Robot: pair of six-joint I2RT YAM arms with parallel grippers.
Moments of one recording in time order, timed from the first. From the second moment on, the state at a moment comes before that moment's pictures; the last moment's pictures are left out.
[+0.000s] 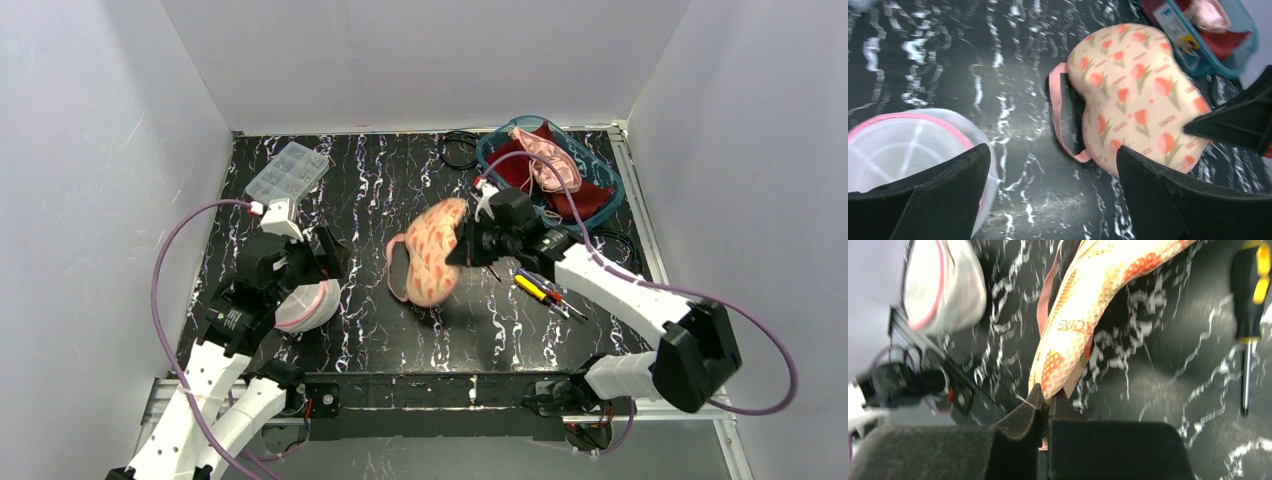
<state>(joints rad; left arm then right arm) -0.38 0.63 0.82 -0.63 -0.10 -0.43 0.69 1.34 1.00 -0.30 -0.27 0.57</state>
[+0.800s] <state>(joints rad) -0.60 0.75 0.70 -0.66 0.11 -0.58 0.69 1.39 0.82 -0.45 -0.32 0.37</state>
